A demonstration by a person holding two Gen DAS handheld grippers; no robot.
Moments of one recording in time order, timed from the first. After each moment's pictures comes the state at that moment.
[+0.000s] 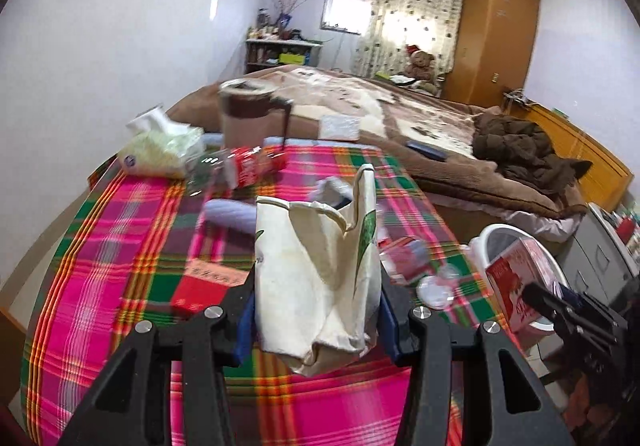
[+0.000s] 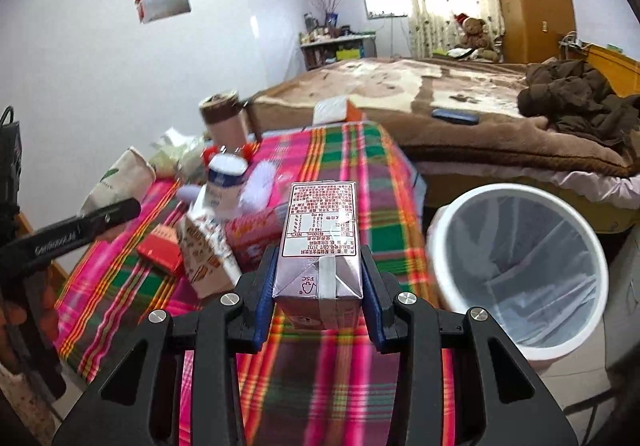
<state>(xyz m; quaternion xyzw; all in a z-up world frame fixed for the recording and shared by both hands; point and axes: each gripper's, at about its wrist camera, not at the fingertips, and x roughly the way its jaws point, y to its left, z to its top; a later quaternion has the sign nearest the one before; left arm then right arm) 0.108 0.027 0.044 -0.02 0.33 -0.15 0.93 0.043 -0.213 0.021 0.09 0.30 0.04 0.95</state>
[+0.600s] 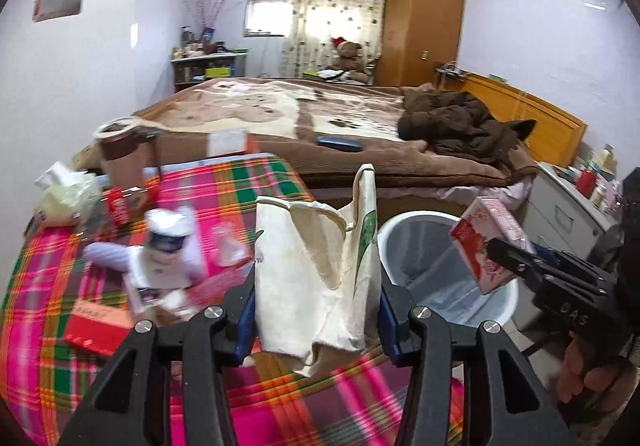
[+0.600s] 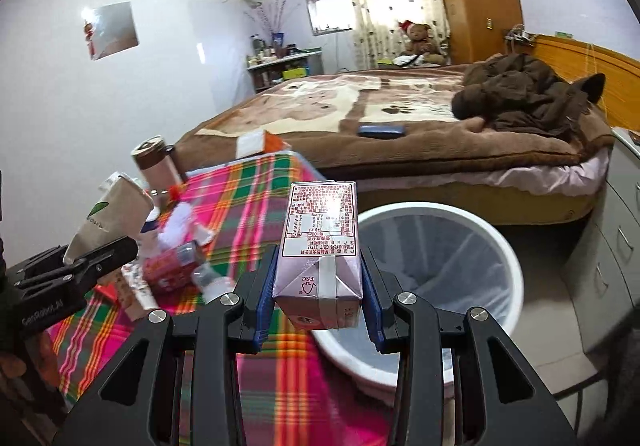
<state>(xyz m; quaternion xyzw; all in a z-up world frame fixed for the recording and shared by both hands) 0.094 -0.107 0.053 0.02 0.30 -0.26 0.92 0.040 -0.302 0.028 0.11 0.29 -0.05 0.95</state>
